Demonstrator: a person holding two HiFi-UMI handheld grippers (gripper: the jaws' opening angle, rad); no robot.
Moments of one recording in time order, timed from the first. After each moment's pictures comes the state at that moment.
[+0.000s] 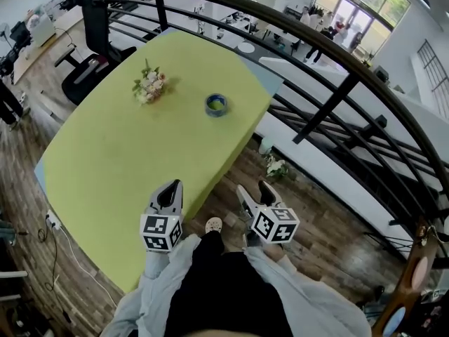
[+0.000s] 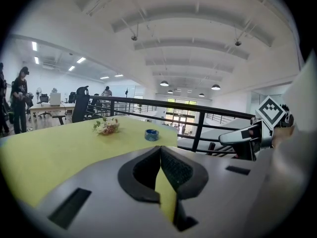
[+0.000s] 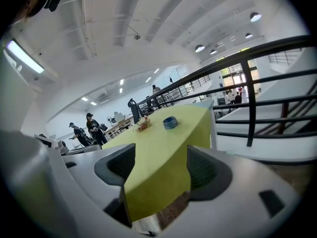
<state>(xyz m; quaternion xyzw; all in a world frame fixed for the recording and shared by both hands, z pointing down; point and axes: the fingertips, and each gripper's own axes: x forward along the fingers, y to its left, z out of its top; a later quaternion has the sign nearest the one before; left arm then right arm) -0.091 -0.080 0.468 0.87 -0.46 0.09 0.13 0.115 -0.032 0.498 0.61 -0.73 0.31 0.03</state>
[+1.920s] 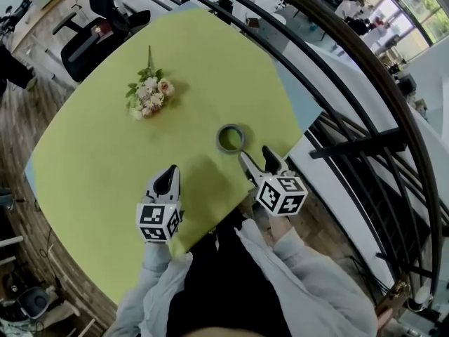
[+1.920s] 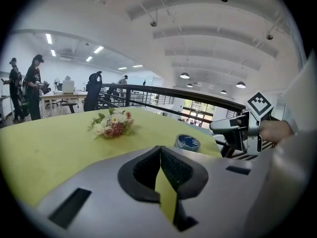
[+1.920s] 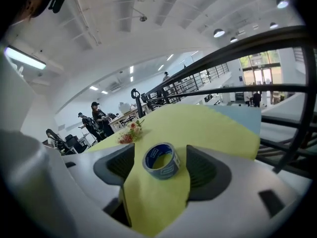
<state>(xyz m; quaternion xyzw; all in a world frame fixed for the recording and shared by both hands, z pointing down) -0.078 -0.303 0.513 0.81 -0.54 0.11 0.19 0.141 -0.339 0.520 0.53 -0.78 0.31 0.09</state>
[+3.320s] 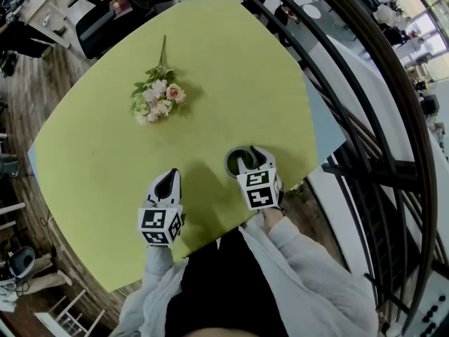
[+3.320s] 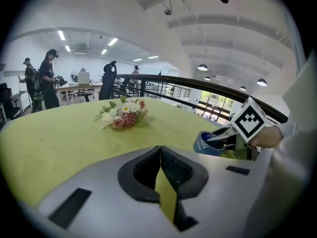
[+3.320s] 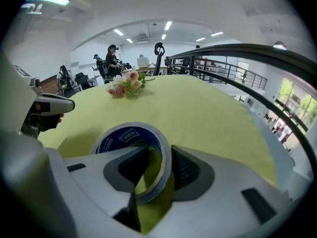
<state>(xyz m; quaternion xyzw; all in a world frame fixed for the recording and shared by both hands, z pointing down) -0.090 -0.345 0.547 0.75 -0.60 0.14 0.25 0.099 -0.415 0.623 0.42 -0.81 0.20 0.37</state>
